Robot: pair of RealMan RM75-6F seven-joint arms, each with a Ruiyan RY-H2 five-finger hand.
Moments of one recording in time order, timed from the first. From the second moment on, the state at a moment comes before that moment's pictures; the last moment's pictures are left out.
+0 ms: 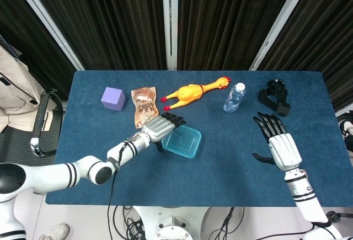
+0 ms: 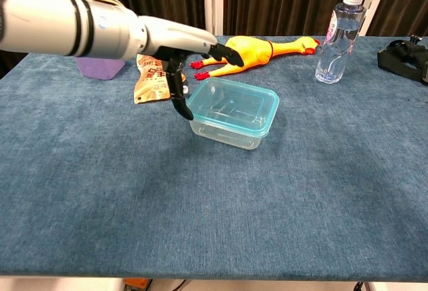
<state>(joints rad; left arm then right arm) -1.17 -1.48 -0.20 -1.48 0.85 0.50 0.33 0.32 -1.31 0.07 -1.50 -1.55 1.38 0.06</state>
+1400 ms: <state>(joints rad) -1.30 -1.63 -0.11 -1.53 0.54 0.76 0.38 0.40 -1.67 0.01 -1.26 -1.76 1.41 0.21</state>
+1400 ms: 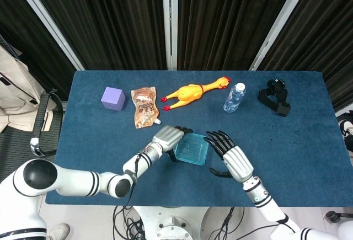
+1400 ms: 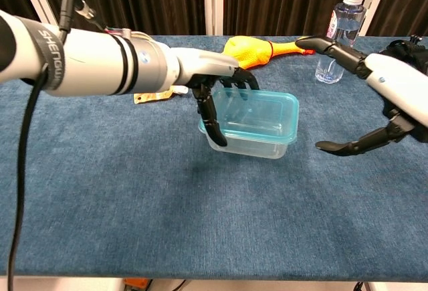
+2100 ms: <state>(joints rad) -1.33 -1.69 -0.12 -1.54 0.46 0.82 0.50 0.41 -1.86 -0.02 -1.01 -1.77 1.47 0.26</state>
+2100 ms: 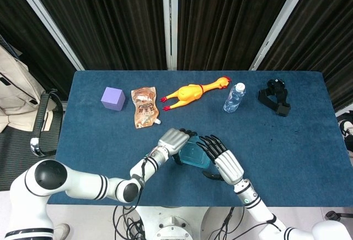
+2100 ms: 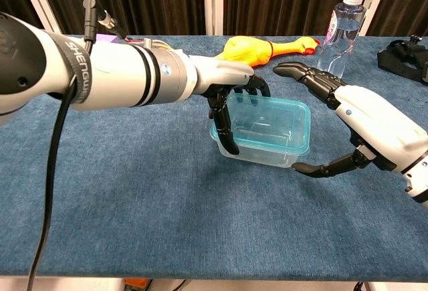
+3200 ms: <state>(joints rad) -1.32 -1.70 -0.13 -1.54 0.45 0.82 0.57 0.42 -1.84 -0.01 -1.04 -1.73 1.47 0.23</state>
